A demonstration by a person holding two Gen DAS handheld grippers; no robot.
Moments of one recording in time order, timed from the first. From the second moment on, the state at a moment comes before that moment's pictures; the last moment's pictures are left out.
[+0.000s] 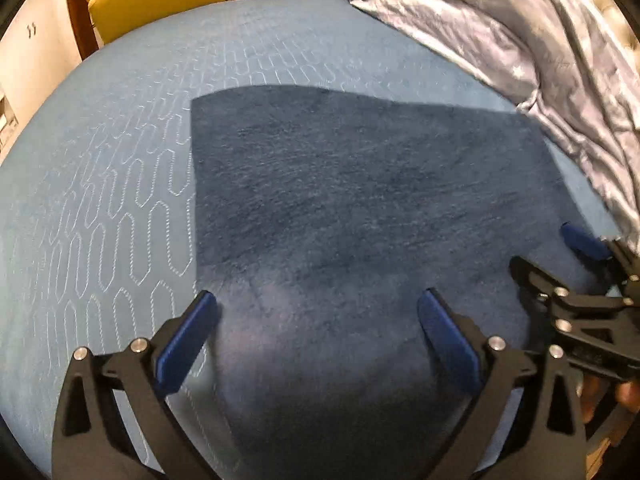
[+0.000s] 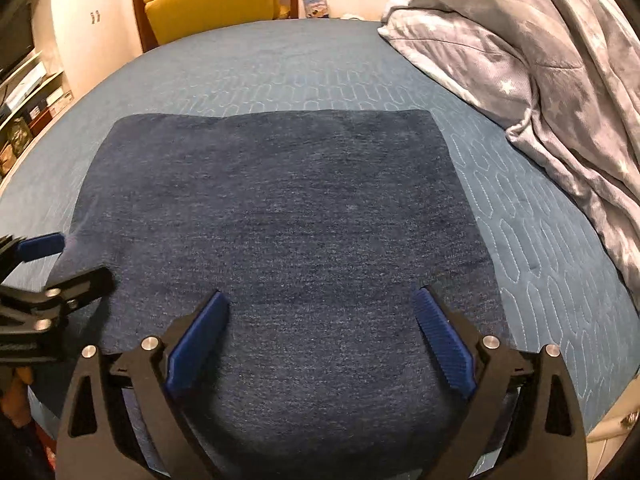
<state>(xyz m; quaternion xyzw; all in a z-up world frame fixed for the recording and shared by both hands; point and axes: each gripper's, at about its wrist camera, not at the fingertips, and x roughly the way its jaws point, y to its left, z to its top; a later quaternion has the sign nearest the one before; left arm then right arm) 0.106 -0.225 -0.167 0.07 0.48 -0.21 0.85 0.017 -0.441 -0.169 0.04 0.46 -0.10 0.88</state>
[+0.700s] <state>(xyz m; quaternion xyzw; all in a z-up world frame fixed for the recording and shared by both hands) 0.014 -0.196 -0.096 0.07 0.45 -0.22 0.87 -0.035 -0.425 -0.123 0.06 0.46 -0.14 0.87</state>
